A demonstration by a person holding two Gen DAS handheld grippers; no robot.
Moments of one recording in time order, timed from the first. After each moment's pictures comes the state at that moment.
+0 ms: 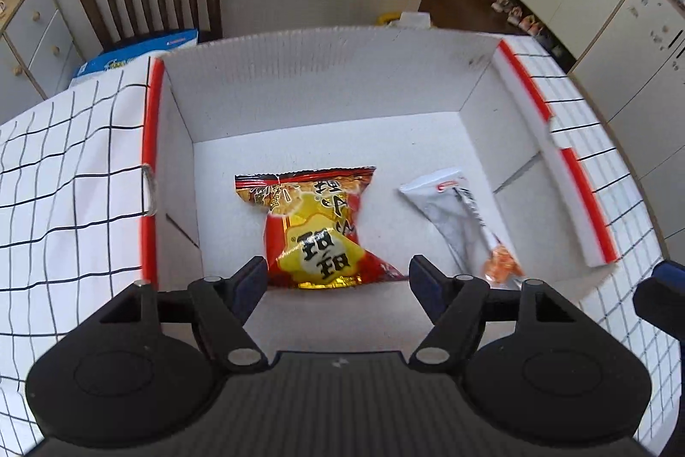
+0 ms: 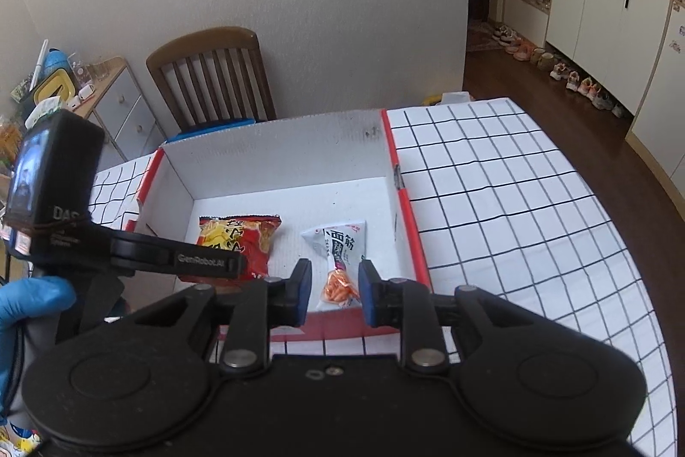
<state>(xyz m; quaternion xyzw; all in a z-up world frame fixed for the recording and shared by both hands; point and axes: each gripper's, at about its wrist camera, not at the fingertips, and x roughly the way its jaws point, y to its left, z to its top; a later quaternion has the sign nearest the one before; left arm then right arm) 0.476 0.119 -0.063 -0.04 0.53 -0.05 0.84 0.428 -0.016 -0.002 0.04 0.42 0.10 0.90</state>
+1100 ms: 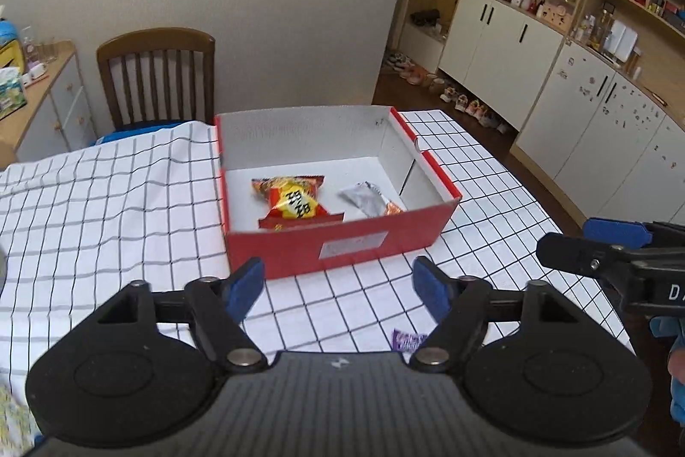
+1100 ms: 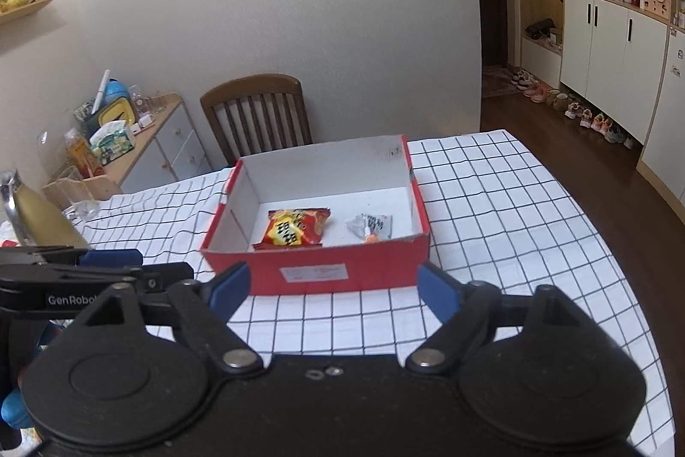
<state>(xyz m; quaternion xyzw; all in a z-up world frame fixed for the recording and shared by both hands) 0.258 0.131 0.035 -0.05 0.38 -0.08 0.92 0.291 -0.034 0.046 0.06 0.35 0.14 0.93</state>
